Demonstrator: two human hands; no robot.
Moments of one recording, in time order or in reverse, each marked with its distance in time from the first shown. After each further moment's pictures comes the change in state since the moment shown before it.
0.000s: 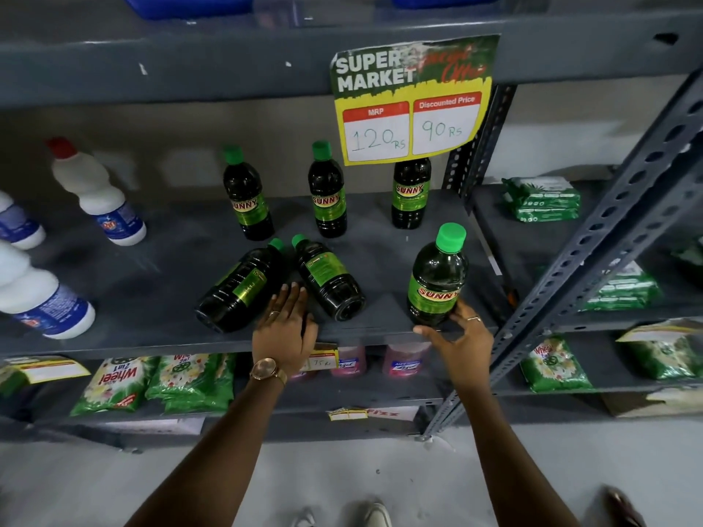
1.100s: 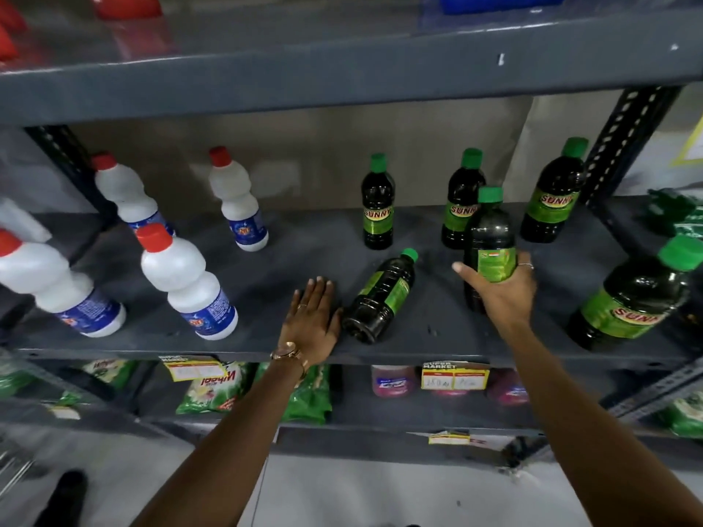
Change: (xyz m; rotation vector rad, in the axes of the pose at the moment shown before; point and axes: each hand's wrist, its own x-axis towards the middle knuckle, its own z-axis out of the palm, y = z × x) left_hand 0.020 -0.198 -0.041 -0.006 -0.161 0.017; right_hand 0.029 -0.132 0.153 0.120 0.121 0.039
